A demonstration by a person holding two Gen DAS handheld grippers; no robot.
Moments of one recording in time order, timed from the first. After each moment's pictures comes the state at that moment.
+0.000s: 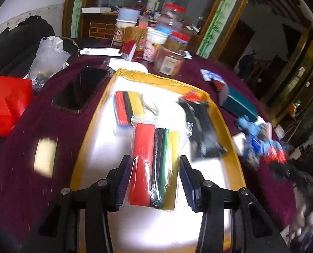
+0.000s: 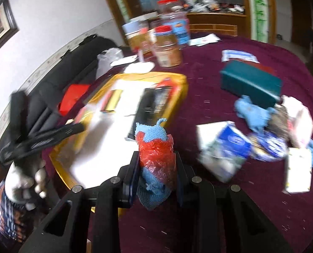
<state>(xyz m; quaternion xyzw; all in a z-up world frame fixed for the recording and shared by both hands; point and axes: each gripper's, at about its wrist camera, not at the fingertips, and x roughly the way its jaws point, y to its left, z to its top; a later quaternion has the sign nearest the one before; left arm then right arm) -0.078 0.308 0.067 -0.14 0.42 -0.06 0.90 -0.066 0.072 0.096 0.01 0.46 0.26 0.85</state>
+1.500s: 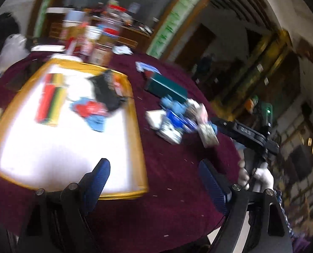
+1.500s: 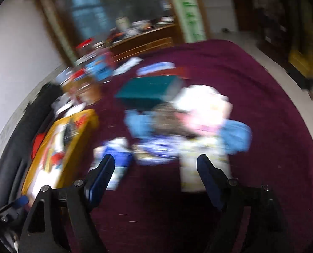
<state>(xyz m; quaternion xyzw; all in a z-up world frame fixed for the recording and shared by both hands) -0.153 0.223 0.088 -0.20 0.38 -0.20 0.88 -0.061 -0.125 0.077 0.13 0.40 0.08 0.90</state>
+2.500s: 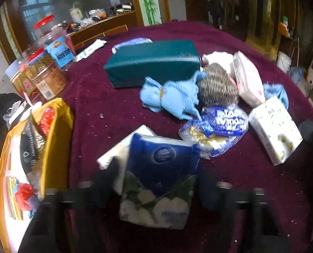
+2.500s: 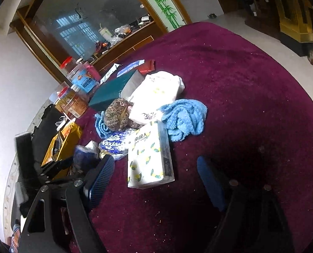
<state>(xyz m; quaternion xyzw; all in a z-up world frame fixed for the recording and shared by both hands) 0.011 0.011 0.016 0.13 0.45 -0.09 0.88 -0.066 -0.197 0.032 0.23 0.40 0.09 0.88</state>
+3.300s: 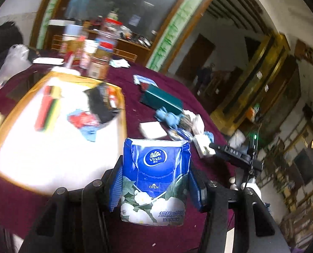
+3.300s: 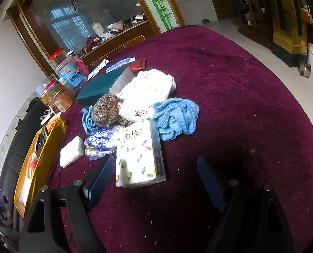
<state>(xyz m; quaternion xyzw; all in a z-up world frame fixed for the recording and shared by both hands) -0.156 0.177 0.100 -0.17 0.35 -0.19 0.90 -0.066 -0.186 0.031 0.18 0.41 0.05 0.89</state>
